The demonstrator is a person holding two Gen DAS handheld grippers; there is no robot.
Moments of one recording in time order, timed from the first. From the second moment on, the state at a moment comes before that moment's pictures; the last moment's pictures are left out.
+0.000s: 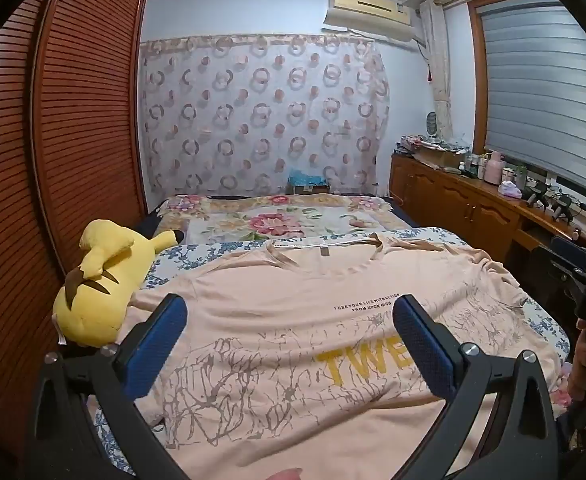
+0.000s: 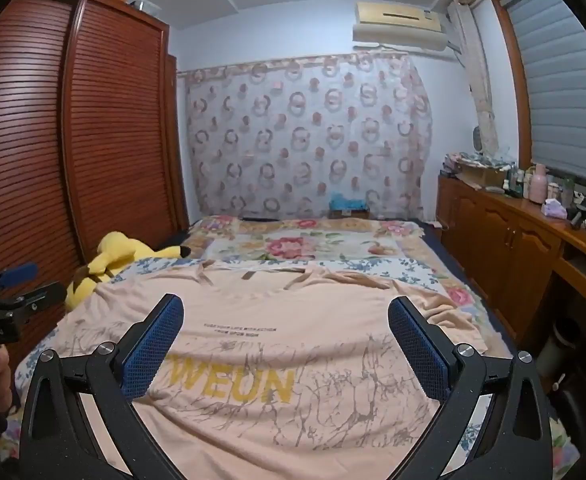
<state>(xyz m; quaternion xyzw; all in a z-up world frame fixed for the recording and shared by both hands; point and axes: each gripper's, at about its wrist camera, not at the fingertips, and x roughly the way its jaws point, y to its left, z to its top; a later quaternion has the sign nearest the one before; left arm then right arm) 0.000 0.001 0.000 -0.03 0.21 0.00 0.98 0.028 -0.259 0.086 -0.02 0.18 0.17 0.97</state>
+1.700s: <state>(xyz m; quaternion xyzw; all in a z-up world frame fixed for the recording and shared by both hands) -0.009 0.001 0.013 -0.02 0.20 0.01 0.98 0.029 -0.259 0.082 -0.01 0.18 0.17 0.97</state>
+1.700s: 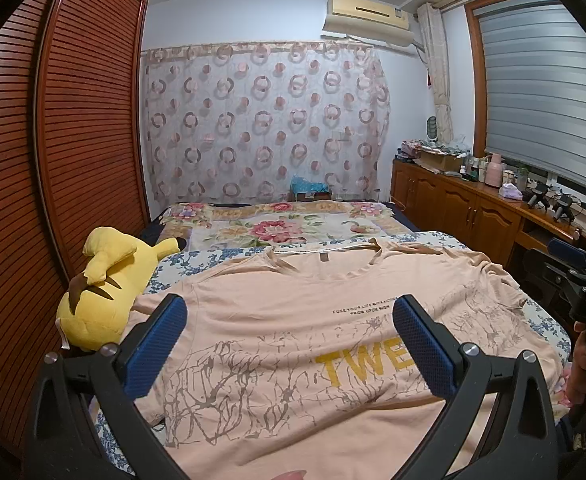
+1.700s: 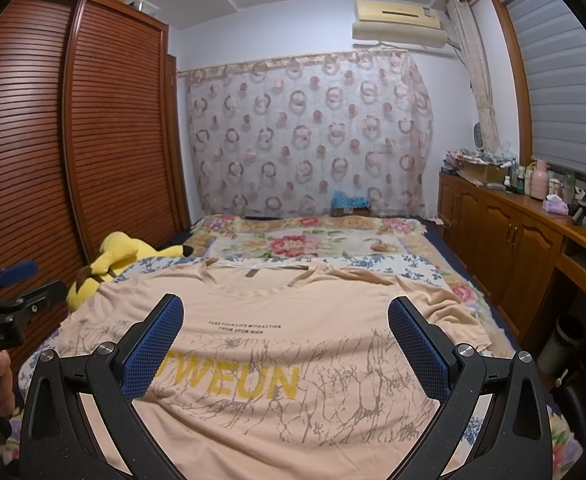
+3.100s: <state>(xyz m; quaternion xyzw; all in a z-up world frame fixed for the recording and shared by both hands) -0.009 0.000 0.027 -0.02 0.20 0.01 0.98 0.026 -0.244 0.079 -0.01 0.19 0.17 0.97</state>
